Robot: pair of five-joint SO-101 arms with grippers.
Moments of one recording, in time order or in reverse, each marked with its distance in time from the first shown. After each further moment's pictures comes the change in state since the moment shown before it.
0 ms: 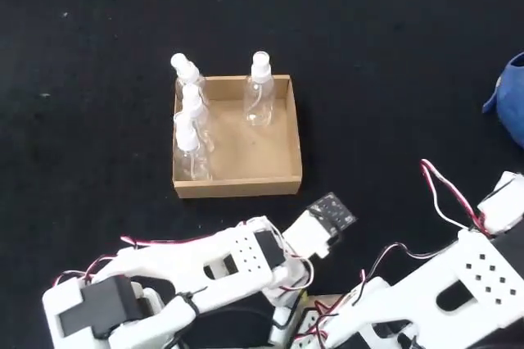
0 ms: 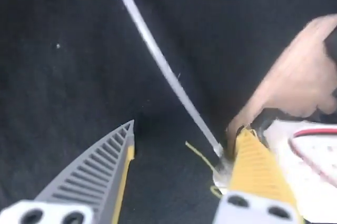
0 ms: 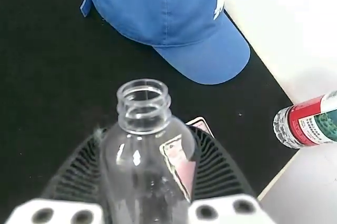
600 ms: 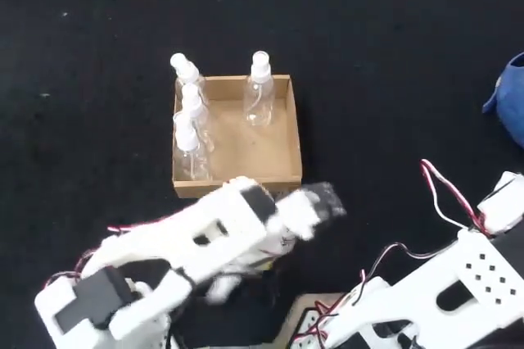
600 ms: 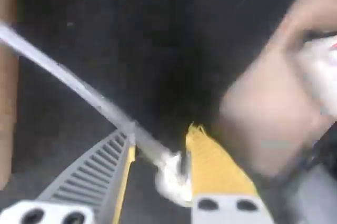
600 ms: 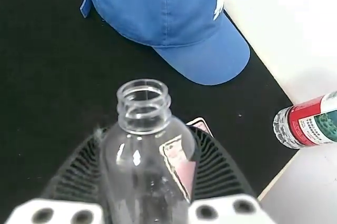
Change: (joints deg) left arm -11.8 -0.1 -9.9 24.4 -25.8; right arm 0.0 0.0 0.0 0.0 0.0
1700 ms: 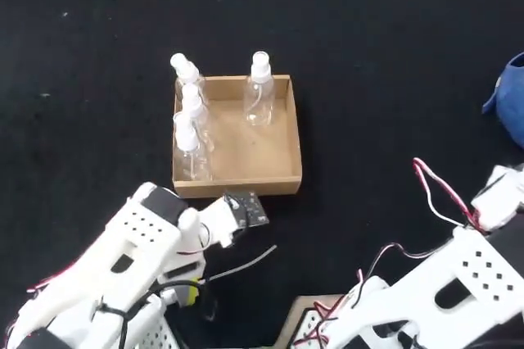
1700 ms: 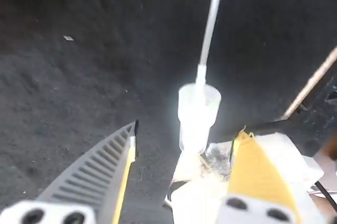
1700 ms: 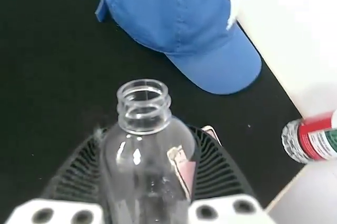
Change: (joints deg) left arm -21.6 -30.0 22.0 11.3 -22.8; right arm -3.7 0.0 0.0 0.0 0.0
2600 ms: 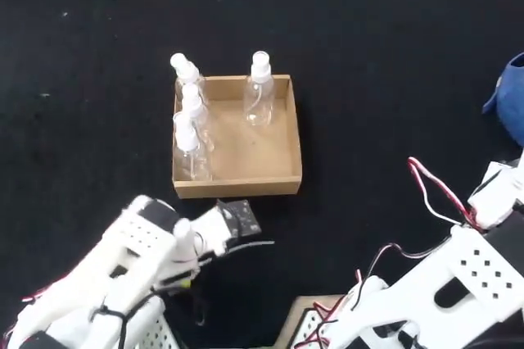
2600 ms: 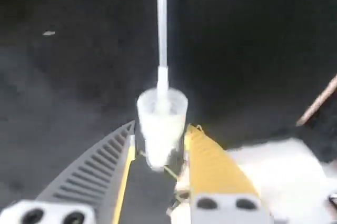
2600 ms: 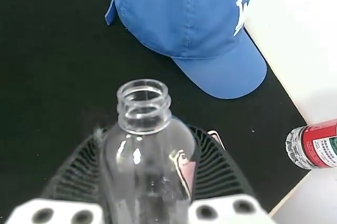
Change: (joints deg) left arm -2.5 -1.0 8.6 -7.8 -2.0; right arm -1.0 0.0 0.0 0.0 0.0
